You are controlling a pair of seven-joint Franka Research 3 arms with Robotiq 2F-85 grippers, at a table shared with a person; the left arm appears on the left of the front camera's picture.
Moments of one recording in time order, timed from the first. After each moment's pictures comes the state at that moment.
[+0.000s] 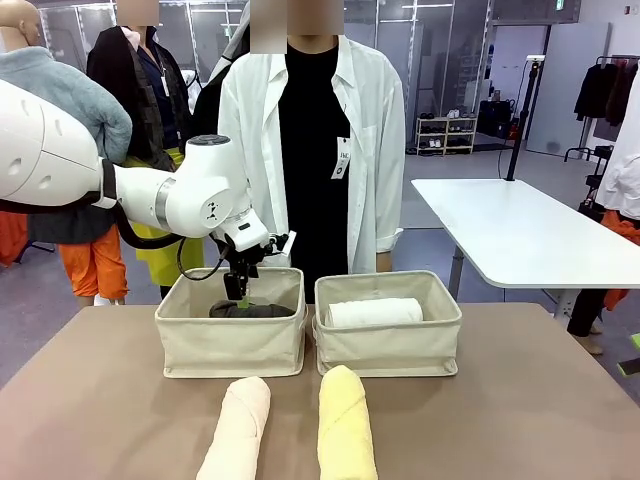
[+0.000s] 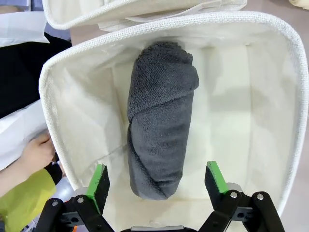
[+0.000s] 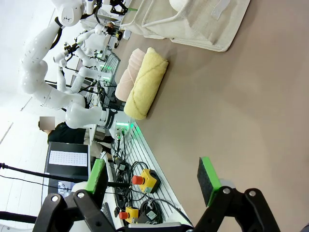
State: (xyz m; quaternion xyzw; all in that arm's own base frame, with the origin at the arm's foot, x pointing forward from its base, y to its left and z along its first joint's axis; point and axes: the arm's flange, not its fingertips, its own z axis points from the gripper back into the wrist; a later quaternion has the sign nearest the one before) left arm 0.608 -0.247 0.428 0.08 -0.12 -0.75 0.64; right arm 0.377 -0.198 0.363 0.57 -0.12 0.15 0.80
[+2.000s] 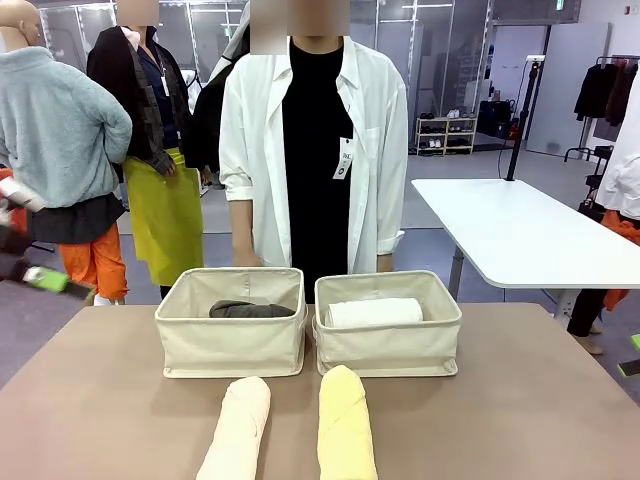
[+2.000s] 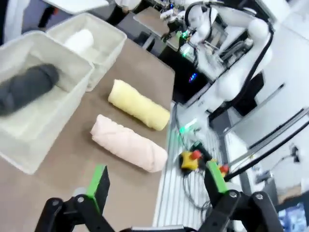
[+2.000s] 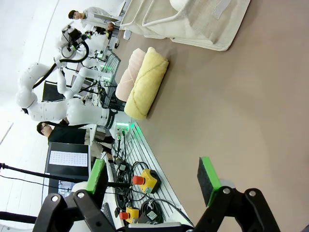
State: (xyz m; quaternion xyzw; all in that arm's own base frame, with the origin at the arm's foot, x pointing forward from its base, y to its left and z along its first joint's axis) left arm 0.391 0.094 0.457 -0.53 -0.26 -0.37 0.72; right arm 0.376 -0.197 0.362 0.57 -0.12 0.15 0.80
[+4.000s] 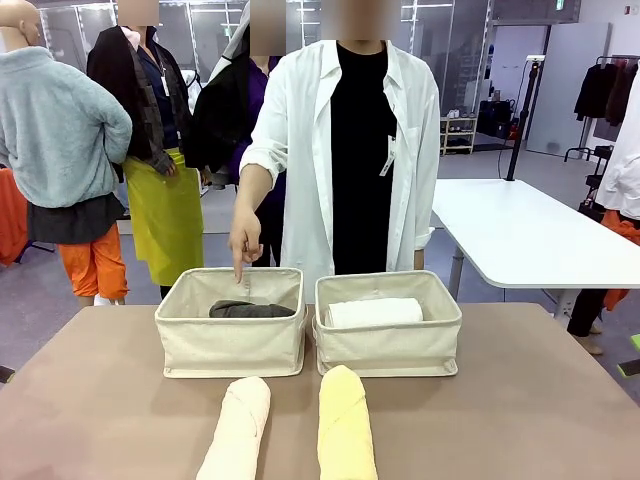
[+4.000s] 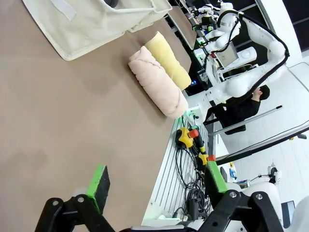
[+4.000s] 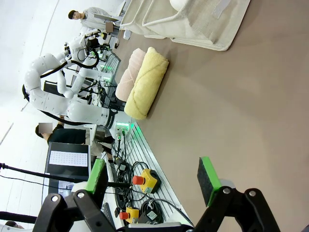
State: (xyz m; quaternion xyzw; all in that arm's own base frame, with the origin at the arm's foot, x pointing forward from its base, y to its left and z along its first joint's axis) left arm 0.370 0.215 0.347 -0.54 -0.16 -0.25 0.78; right arm 0.376 -0.197 0.362 0.57 -0.12 0.15 0.80
